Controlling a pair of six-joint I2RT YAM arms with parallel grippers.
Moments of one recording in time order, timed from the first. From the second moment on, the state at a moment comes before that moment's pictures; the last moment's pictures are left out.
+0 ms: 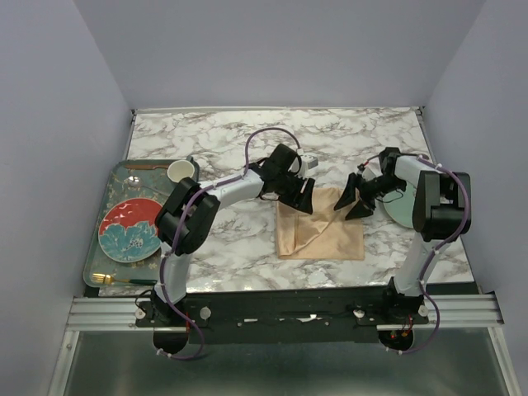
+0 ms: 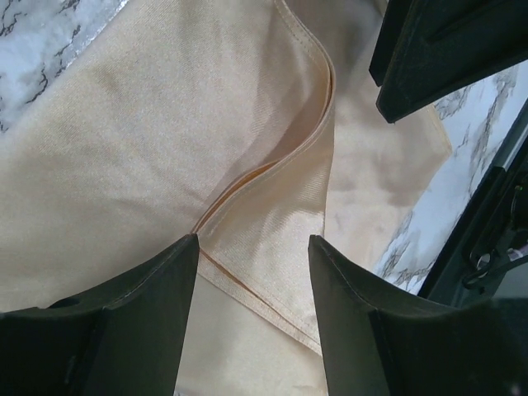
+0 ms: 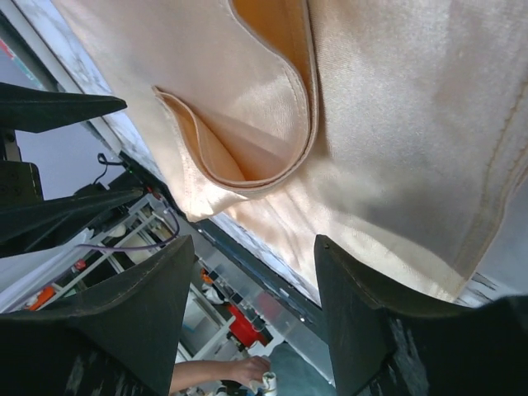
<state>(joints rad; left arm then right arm) -0.72 2.01 1.42 -0.28 0.51 -0.27 -0.06 1.94 1.22 -0.92 -0.79 0.11</state>
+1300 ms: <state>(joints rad) -0.63 1.83 1.36 -0.34 0.53 -0.20 -0.06 2.03 1.31 -0.78 -0.71 0.24</state>
